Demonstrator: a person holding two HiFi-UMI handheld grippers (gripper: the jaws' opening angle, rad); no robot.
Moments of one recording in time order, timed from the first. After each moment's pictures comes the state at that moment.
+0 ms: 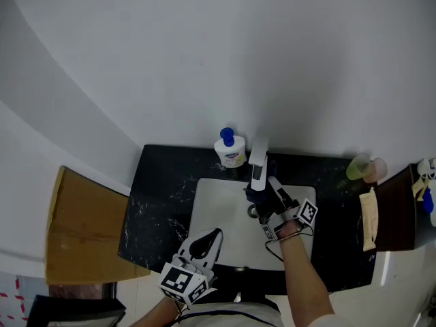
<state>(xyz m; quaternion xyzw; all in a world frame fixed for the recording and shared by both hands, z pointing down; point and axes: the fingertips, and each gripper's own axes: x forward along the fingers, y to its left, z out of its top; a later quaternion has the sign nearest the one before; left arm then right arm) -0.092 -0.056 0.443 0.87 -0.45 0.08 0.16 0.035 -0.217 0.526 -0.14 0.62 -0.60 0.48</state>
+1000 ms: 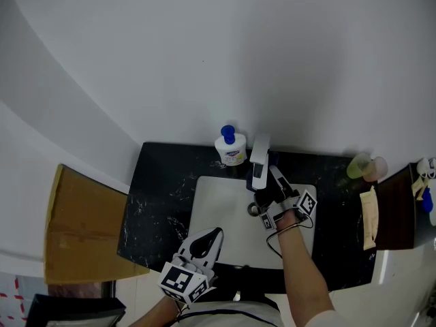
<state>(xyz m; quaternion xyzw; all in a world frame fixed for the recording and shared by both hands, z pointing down) -0.093 -0.054 0.449 0.88 -0.45 0.07 0.16 0.041 -0.246 0.534 -0.17 0.59 -0.61 0.51</state>
